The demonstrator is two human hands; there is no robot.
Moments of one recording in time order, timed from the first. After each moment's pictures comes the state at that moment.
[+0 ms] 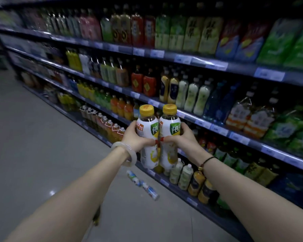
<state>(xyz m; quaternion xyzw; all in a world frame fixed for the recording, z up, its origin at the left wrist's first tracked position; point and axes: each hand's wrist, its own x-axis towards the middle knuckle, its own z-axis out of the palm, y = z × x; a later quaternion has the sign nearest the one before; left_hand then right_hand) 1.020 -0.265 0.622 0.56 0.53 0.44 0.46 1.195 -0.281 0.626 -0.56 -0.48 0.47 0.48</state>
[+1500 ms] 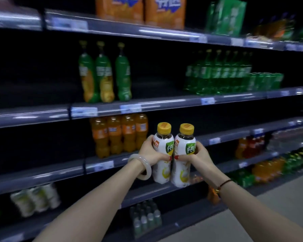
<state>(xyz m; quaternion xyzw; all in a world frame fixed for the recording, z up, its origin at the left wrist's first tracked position) 0.953 -0.969 0.719 -0.13 0.77 0.61 -0.15 0.887 -0.805 0.715 0.17 -0.72 0.66 -0.14</state>
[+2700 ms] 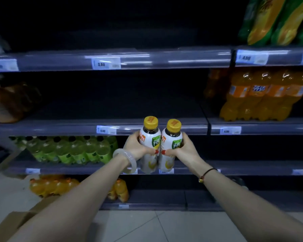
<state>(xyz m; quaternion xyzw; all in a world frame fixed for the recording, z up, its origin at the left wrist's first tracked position) 1.289 -1.368 0.582 -0.37 0.71 0.57 -0.18 1.157 -1.244 0.569 0.27 -0.68 0.58 -0.34</state>
